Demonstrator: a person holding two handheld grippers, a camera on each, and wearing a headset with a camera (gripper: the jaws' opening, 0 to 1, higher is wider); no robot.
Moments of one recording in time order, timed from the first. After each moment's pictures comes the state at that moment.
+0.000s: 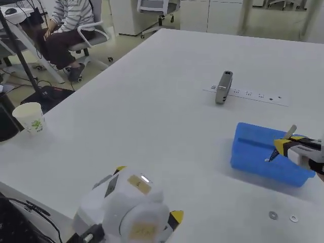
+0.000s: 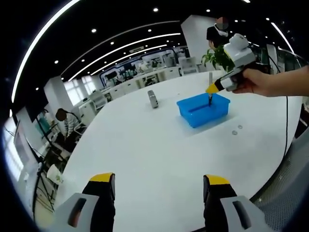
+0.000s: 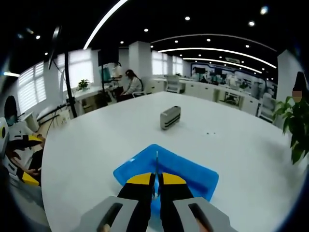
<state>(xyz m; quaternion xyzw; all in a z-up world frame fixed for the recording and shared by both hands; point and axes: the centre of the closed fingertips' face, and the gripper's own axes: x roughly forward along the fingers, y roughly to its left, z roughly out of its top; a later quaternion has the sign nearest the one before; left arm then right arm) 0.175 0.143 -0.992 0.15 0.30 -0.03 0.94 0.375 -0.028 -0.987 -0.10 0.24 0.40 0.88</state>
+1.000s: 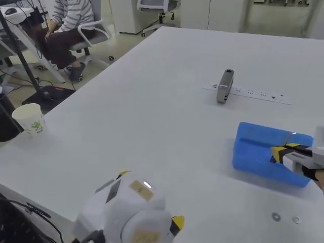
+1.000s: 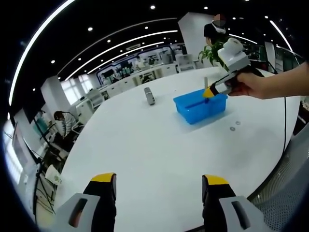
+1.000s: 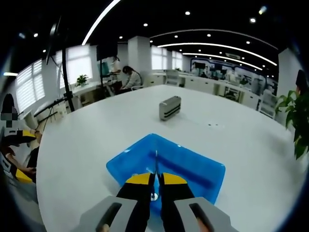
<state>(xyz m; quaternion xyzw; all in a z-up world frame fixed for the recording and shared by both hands) 0.173 0.139 -0.997 0.16 0.31 -0.04 0.94 0.393 -0.033 -1.016 -0.09 0.26 0.39 0.88</state>
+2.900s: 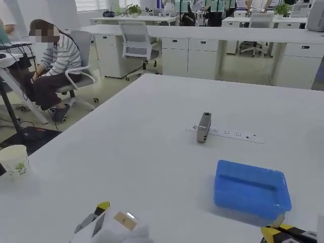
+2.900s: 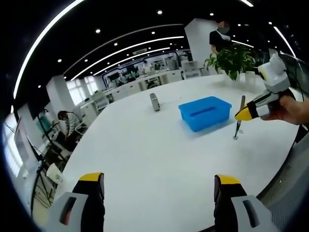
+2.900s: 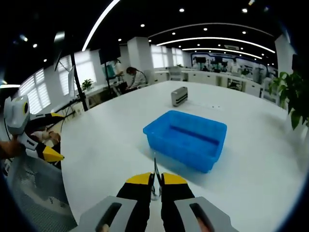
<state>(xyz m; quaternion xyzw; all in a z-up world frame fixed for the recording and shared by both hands) 0.177 0.142 -0.989 0.15 0.29 -0.02 0.95 0.280 -0.062 -1.022 -0.07 0.28 0.41 0.86</state>
